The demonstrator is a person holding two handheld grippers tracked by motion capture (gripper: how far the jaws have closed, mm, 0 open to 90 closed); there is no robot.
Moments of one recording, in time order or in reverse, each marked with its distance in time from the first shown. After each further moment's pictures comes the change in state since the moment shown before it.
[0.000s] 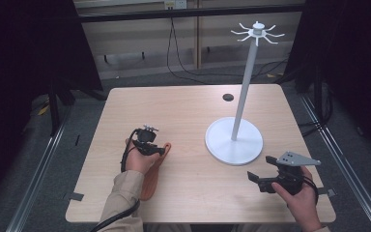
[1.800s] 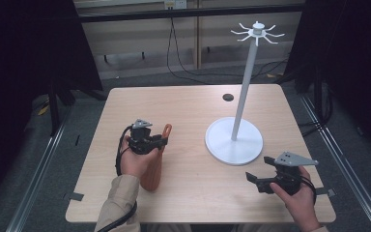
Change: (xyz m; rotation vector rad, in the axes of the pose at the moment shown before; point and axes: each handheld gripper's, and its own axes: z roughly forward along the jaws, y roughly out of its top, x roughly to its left) left arm -0.009 0.000 -0.049 -0.343 -0.139 -0.020; right arm 0.002 -0.001 0.004 0.005 0.009 -0.006
